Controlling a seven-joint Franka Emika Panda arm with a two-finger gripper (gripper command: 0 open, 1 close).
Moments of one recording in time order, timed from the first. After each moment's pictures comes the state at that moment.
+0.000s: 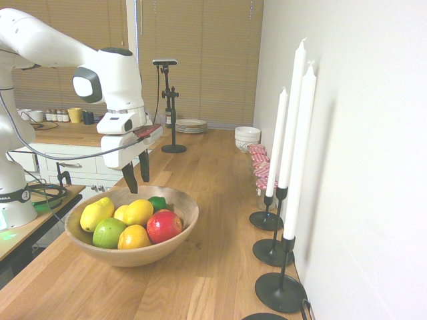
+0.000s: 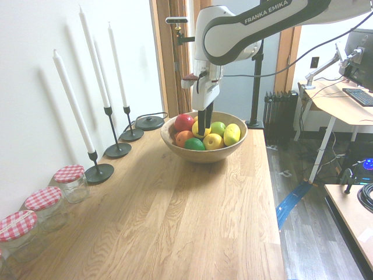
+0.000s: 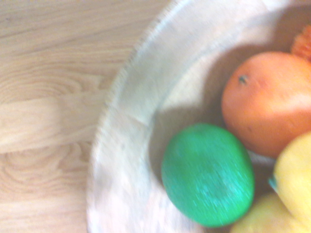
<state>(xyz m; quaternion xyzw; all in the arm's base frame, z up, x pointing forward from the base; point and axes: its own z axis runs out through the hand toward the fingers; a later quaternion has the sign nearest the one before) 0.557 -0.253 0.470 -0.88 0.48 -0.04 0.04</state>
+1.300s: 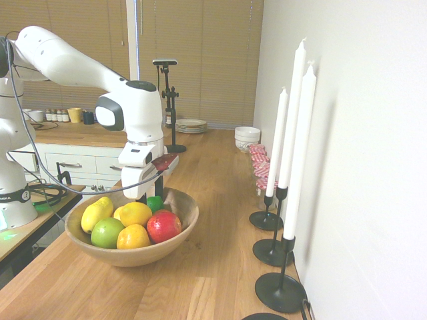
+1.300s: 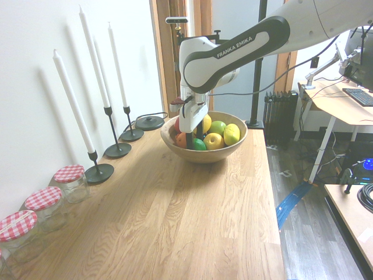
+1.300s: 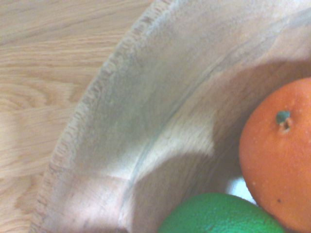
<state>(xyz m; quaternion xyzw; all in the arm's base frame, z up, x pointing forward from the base) 0.597 -0.262 0.402 -0.88 0.48 -0.01 0.03</state>
